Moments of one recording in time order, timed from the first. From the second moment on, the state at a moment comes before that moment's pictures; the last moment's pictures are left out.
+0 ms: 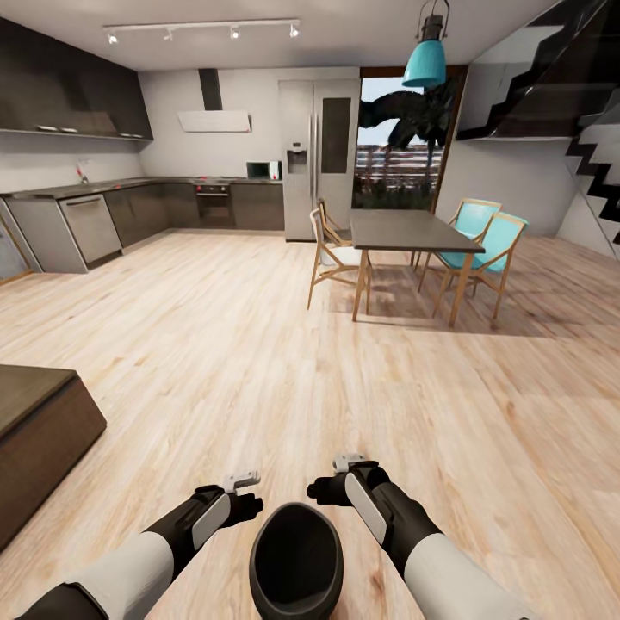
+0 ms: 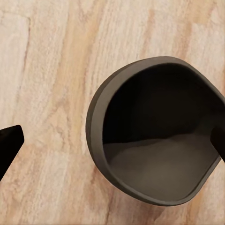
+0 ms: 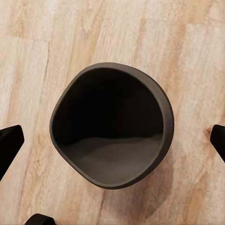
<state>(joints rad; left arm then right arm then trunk) -0.72 -0.01 -0.55 -0.34 0.79 0.40 0.18 -0.66 0.17 0.34 -0.65 -0.44 0.68 -0.15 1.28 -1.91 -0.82</state>
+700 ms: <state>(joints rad) -0.72 -0.01 -0.55 -0.34 0.79 0.40 0.18 -0.66 0.17 0.35 -0.65 -0.44 0.68 -0.15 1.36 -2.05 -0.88</state>
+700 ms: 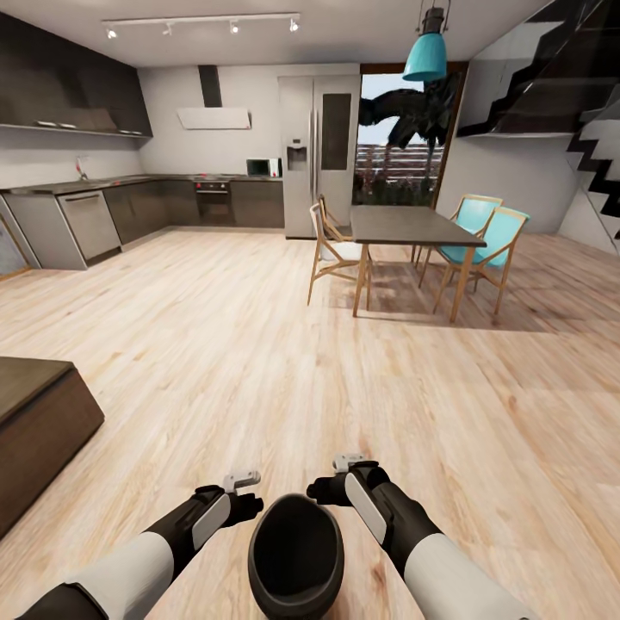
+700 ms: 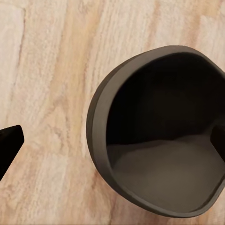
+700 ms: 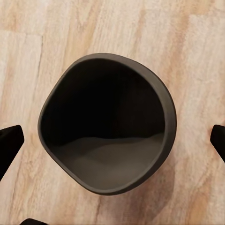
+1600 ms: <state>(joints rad) -0.72 -0.01 -0.55 -0.34 0.79 0.39 0.18 -0.66 0.17 0.34 -0.65 -0.43 0.68 -0.15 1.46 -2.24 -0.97</state>
